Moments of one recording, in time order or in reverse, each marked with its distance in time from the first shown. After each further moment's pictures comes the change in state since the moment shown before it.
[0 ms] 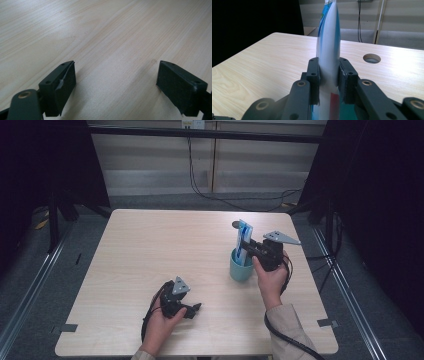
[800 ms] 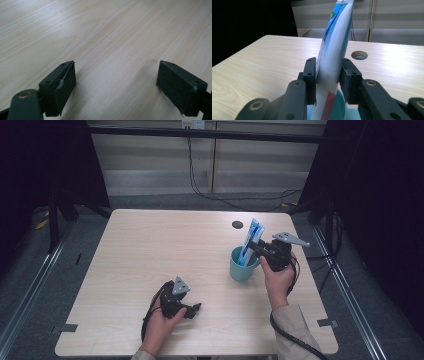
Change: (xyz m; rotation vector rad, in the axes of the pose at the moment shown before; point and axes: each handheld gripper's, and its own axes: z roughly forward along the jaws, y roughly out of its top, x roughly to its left) left arm 0.000 0.000 0.000 -0.003 0.004 -0.001; right arm -0.021 -0.005 -0.009 -0.012 -0.048 0.036
